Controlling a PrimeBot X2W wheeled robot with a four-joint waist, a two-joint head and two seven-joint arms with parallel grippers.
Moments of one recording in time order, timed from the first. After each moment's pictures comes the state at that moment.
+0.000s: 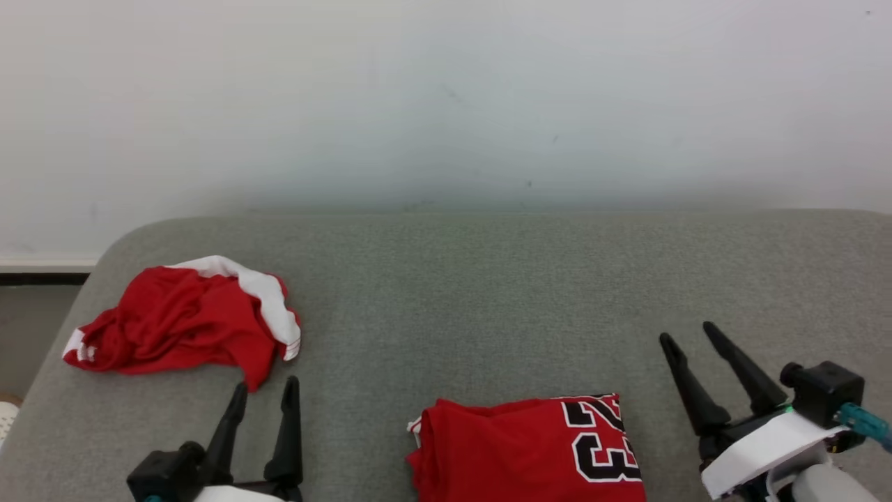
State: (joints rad) left arm -0.04 0.05 -0.06 0.20 -0.31 -0.09 -0.26; right arm -0.35 -0.34 0.56 0.41 0.74 0.13 -0.25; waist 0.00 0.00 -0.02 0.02
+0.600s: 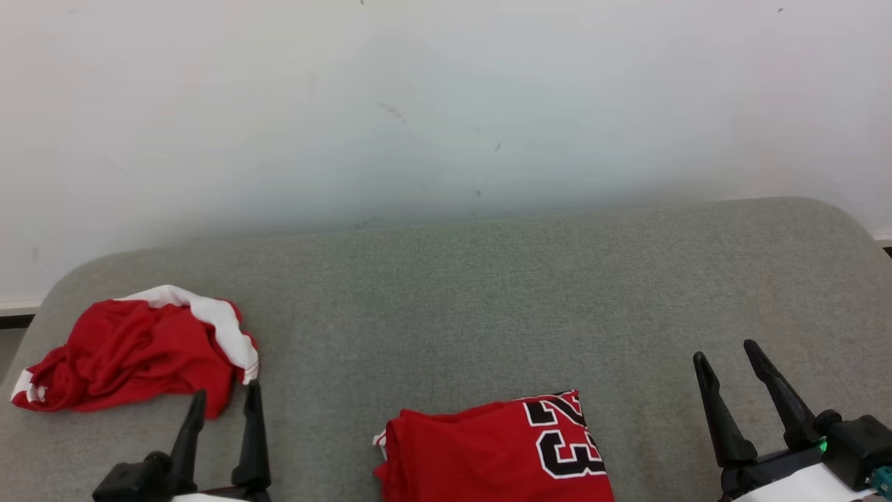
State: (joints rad) left arm -0.01 0.05 0.02 0.15 -0.26 -0.06 -0.26; right arm -0.14 -0.26 0.24 0.20 0.43 0.13 -0.26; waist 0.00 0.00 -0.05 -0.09
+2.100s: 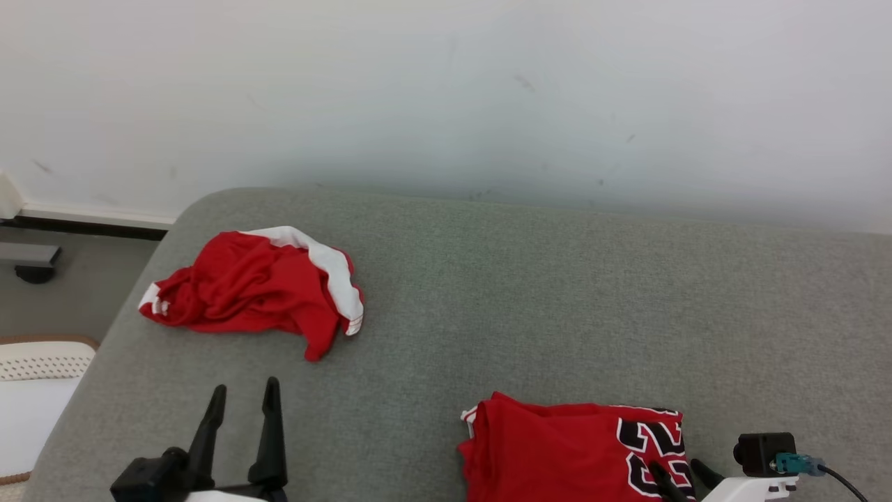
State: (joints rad) left arm -0.02 0.05 -0.01 0.16 -0.27 -0.06 -0.26; right arm -0.20 -0.18 0.32 0.57 0.57 0.13 0.15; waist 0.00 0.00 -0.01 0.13
